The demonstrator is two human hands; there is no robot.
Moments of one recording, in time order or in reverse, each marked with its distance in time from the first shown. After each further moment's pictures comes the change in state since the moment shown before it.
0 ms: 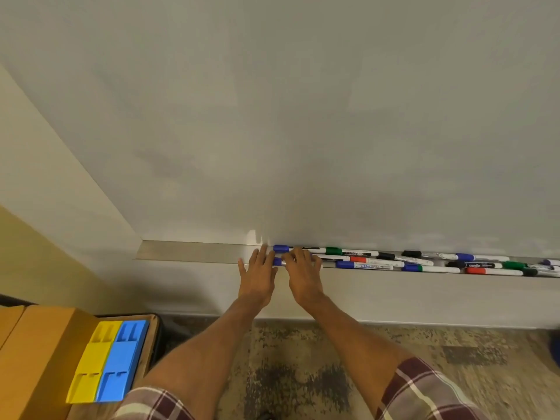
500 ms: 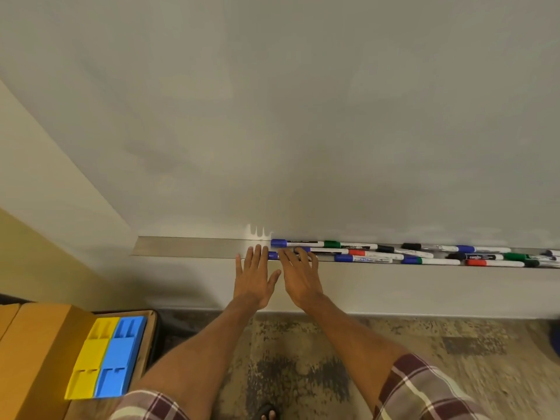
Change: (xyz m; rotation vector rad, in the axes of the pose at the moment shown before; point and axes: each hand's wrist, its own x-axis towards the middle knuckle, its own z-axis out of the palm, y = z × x) left_hand -0.006 -0.002 0.011 0.201 -0.048 -0.050; right_hand -0.010 0.006 0.012 -0.037 -0.075 -0.056
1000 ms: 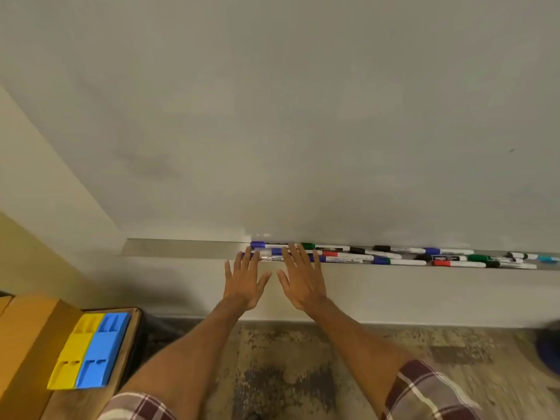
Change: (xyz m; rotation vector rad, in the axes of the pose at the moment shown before) left_hand -0.029 0.041 -0.012 -0.160 0.021 0.005; right_hand -0.041 0.058 -0.019 -0.009 0.133 -0.011
